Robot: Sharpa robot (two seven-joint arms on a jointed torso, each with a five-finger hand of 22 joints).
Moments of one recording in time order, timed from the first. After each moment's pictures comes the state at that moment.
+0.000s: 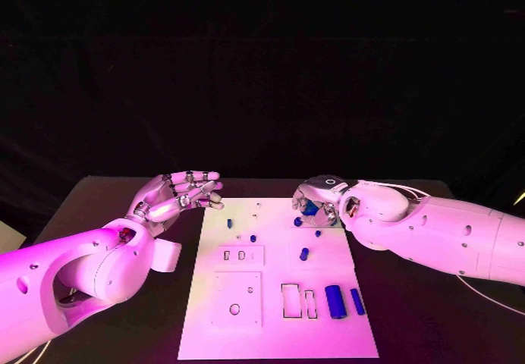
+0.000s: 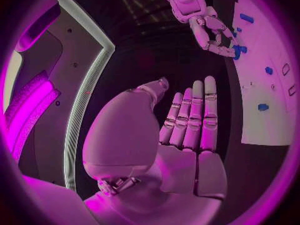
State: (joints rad) left arm 1.19 -1.04 0.00 1.78 -0.07 -0.37 0.47; left_hand 1.42 -0.19 0.47 0.18 0.07 0.80 0.21 0.26 0.20 1.02 0.18 0.11 0.10 0.96 0.12 0.45 0.48 0.18 0.93 0.20 0.52 0.28; right arm 1.36 -0.69 -0.18 1.34 -1.65 -0.25 -0.08; right_hand 1.36 -0.26 0.54 0.11 0.17 0.98 0.14 0.18 0.26 1.19 0.09 0.06 0.07 1.46 0.00 1.27 1.12 0.10 1.39 0.09 1.24 1.10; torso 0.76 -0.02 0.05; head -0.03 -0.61
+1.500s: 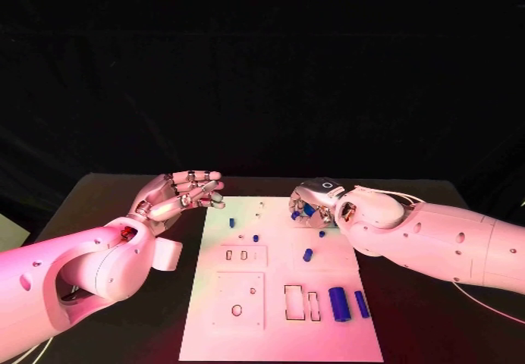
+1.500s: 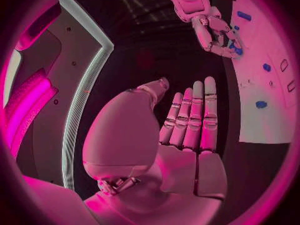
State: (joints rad) left arm 1.20 -1.04 0.00 1.77 -0.07 -0.36 0.46; left_hand 1.42 -0.19 0.48 0.17 0.07 0.80 0.21 0.26 0.20 1.02 0.18 0.11 0.10 0.94 0.12 0.45 0.48 0.18 0.92 0.21 0.52 0.28; right arm 1.34 -0.65 -0.18 1.34 -1.67 -0.34 -0.11; right_hand 1.39 -0.20 0.58 0.09 0.14 1.05 0.12 0.25 0.34 1.28 0.06 0.07 0.08 1.46 -0.01 1.34 1.16 0.08 1.42 0.08 1.34 1.24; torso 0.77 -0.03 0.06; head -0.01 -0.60
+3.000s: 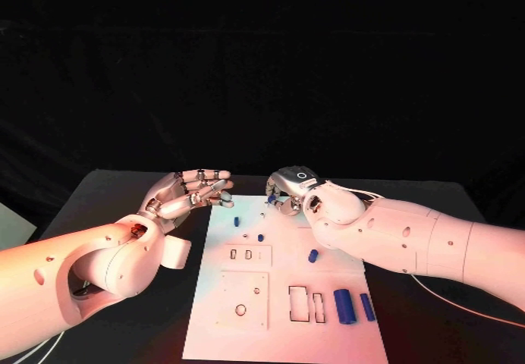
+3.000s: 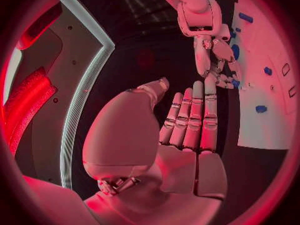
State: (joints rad) left arm 1.20 -1.02 0.00 1.77 -0.07 -0.35 0.46; left_hand 1.42 -0.19 0.48 0.17 0.07 0.80 0.21 0.26 0.20 1.02 0.18 0.11 0.10 0.94 0.12 0.46 0.49 0.18 0.92 0.21 0.52 0.29; right arm 1.34 -0.43 -0.17 1.17 -1.68 -0.45 -0.22; right_hand 1.39 -0.20 0.59 0.09 0.13 1.04 0.13 0.25 0.35 1.28 0.06 0.06 0.08 1.46 -0.01 1.34 1.15 0.08 1.42 0.08 1.34 1.24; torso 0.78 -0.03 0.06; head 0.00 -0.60
